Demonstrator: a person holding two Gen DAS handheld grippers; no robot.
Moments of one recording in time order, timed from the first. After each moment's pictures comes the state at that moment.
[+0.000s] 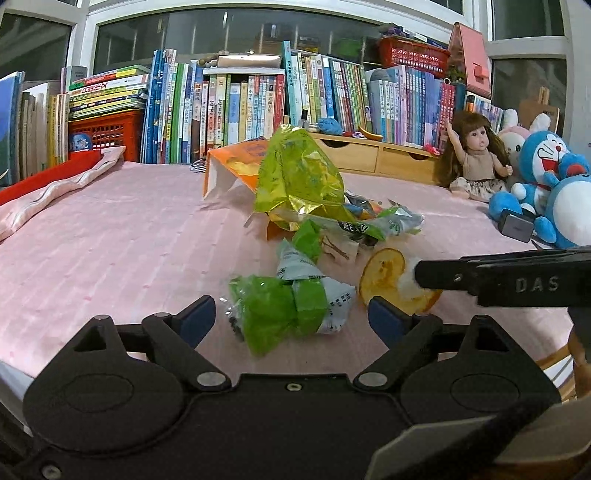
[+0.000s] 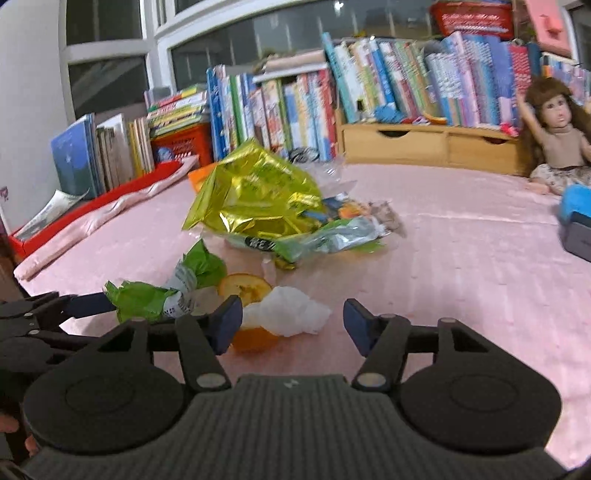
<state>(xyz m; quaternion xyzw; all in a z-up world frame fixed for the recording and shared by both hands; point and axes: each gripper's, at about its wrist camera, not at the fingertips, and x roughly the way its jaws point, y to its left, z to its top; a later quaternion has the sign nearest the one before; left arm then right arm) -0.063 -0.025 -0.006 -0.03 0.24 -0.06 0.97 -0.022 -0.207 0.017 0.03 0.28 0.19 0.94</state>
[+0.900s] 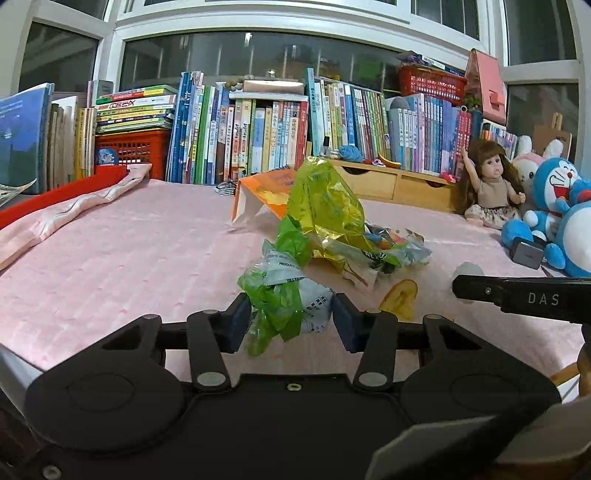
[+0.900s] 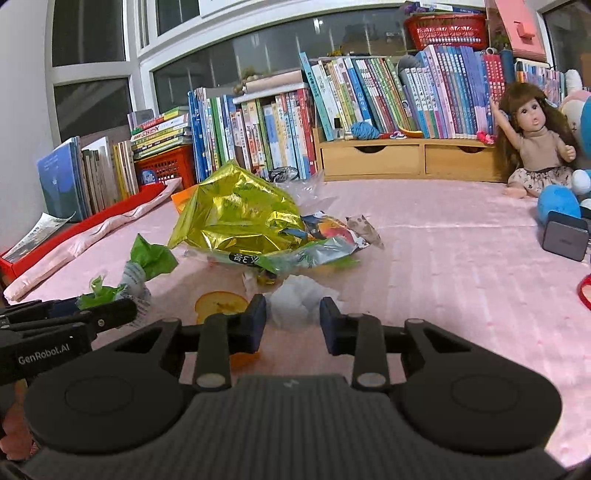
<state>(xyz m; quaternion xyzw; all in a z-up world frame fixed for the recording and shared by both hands) -0.086 -0.009 0.011 -0.05 0.20 -0.02 0.98 -0.042 -0.224 0.021 0.05 0.24 0.15 0.96</state>
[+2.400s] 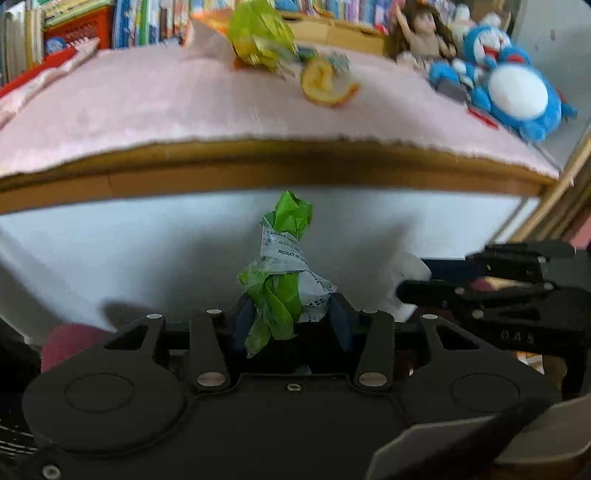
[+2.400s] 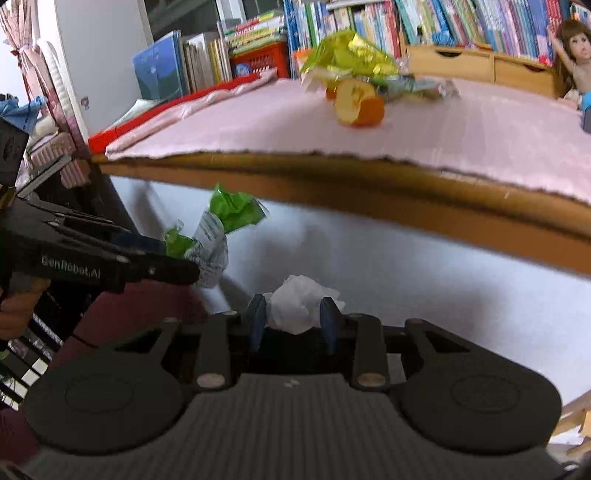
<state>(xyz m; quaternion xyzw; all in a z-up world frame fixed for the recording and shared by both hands) -0.216 -0.006 -0.037 -0.01 0.43 -0.14 0.89 -0.189 -0.201 -0.055 0.01 0.37 0.28 0.89</state>
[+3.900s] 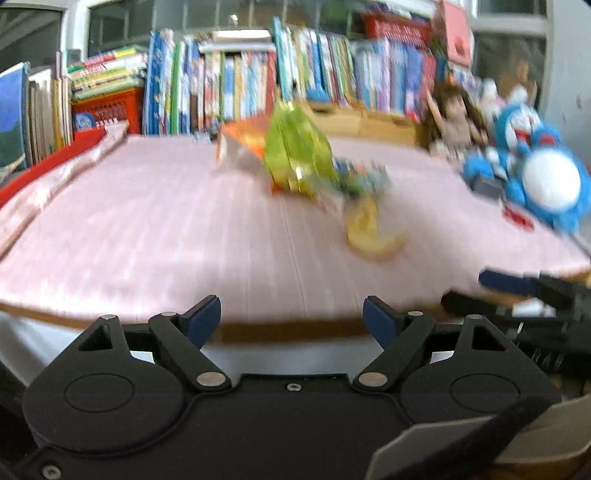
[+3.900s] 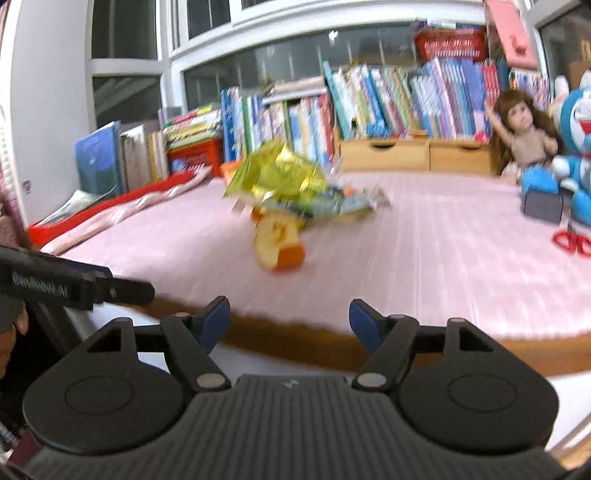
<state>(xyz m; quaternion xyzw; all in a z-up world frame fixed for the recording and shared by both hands) -0.132 0.005 0.034 -0.02 0.29 -0.08 0.95 -0.132 -0.207 -0.005 0.03 0.21 0.16 0.97</state>
